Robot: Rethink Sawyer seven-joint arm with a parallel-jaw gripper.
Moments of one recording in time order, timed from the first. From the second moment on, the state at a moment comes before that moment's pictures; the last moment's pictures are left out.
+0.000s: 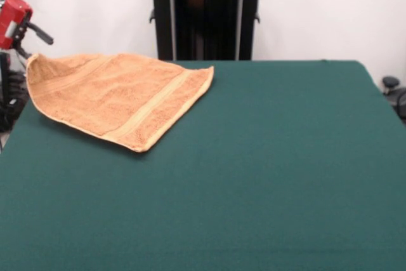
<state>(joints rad) -2.04 0.15 1.08 1.65 -0.57 1.23 0.98</state>
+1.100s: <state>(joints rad) -2.04 0.02 1.14 1.67 -0.61 1.23 0.98</state>
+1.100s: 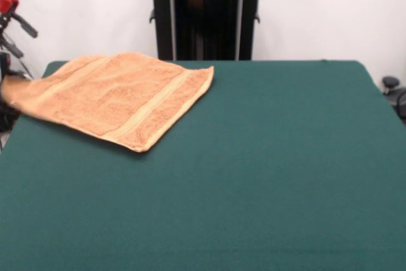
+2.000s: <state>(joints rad) -2.05 -0.19 1.35 1.89 -0.54 1.09 0.98</state>
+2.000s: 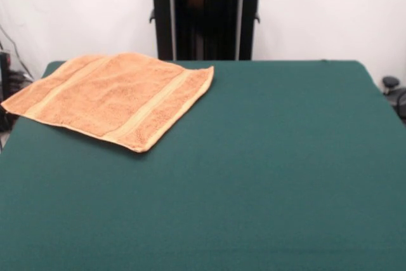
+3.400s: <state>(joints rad) -1.69 -0.64 1.37 2.32 -0.56 0.10 1.14</state>
